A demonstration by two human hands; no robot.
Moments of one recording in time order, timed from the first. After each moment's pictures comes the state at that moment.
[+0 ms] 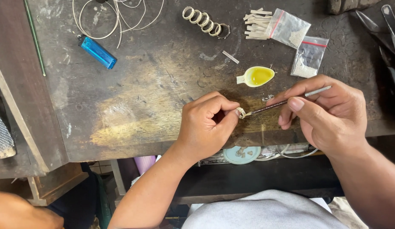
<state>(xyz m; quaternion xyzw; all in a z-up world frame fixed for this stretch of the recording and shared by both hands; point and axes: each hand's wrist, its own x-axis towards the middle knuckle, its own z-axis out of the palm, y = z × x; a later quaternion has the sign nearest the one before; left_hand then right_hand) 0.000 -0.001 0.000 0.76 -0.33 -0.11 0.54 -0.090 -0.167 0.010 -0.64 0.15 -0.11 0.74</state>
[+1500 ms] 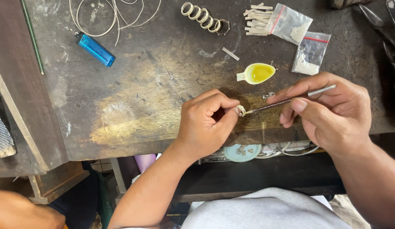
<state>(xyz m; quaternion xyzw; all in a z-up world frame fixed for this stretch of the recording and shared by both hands) 0.000 -0.001 -0.001 0.77 -0.33 -0.11 0.54 -0.092 -0.168 0.009 -0.64 0.14 -0.11 0.75</state>
